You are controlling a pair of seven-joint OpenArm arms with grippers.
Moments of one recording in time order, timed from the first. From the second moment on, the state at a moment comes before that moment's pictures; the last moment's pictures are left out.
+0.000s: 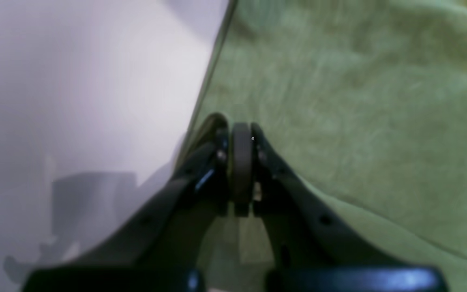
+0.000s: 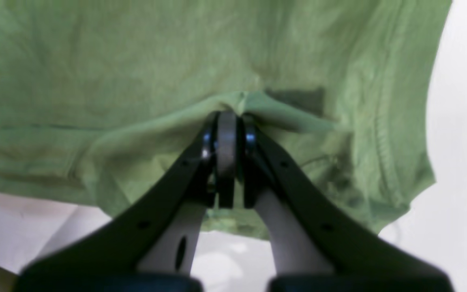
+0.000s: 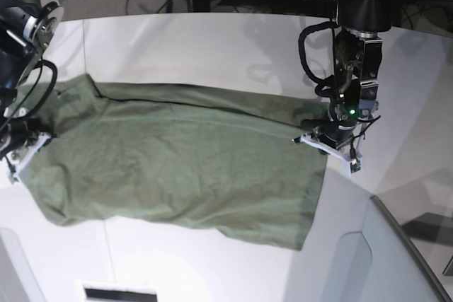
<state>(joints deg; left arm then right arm) -3.7 -11.1 -1.4 69.1 -21.3 7.5 27.1 19.6 13.4 36.2 55.7 0.4 40.2 -58.7</state>
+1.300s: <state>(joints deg) -4.8 -13.1 -6.1 77.3 -22.0 7.2 23.4 4.9 8.4 32.2 86.7 0.5 39.9 -60.9</state>
